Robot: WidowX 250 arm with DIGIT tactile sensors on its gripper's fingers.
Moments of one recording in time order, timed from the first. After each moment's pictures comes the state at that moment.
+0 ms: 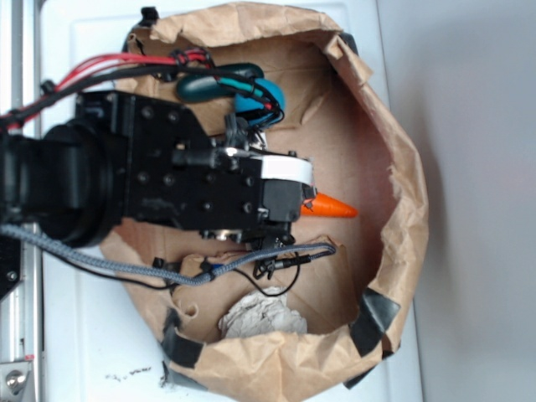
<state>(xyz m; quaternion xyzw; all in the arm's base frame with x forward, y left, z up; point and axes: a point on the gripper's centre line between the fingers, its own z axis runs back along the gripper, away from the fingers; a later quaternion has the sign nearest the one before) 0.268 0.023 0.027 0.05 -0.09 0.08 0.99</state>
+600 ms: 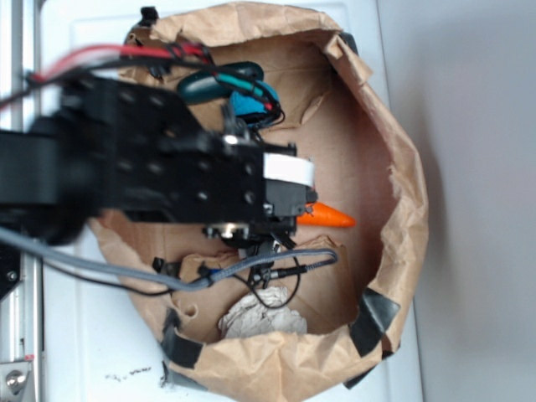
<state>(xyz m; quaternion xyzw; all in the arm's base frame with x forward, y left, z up) 0.262 0.025 0.062 0.02 -0.08 0.09 0.99</state>
